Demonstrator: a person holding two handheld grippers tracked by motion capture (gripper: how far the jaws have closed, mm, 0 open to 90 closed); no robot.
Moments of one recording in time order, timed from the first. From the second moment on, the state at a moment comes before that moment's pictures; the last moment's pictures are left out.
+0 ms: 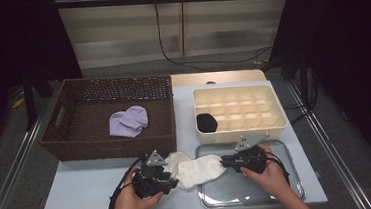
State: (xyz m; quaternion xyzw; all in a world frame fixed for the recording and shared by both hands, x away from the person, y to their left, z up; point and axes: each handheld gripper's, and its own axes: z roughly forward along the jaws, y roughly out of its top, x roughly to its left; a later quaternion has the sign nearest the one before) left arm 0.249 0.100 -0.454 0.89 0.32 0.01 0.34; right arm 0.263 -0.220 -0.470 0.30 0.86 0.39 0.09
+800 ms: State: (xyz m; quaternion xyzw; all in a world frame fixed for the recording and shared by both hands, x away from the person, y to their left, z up) left arm 0.244 0.103 -0.452 0.90 0.30 -0.01 0.33; right arm 0.260 -0.229 -0.462 0.31 0.84 0.43 0.09
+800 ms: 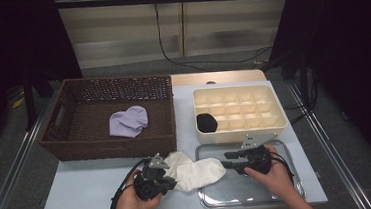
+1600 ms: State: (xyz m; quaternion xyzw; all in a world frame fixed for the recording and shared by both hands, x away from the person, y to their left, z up) left arm 0.258 0.125 -0.433 0.87 0.34 0.06 0.35; right arm 0.253 -0.222 -0.475 0.29 0.86 0.41 0.04
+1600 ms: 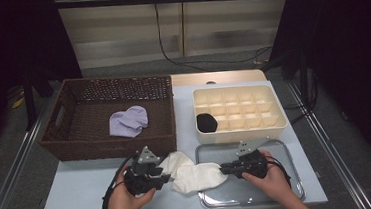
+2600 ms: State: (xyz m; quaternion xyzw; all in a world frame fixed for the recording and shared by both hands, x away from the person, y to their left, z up) left arm 0.283 0.129 -0.451 0.85 0.39 0.07 0.35; right arm 0.249 -0.235 -0.477 0.31 0.86 0.41 0.05
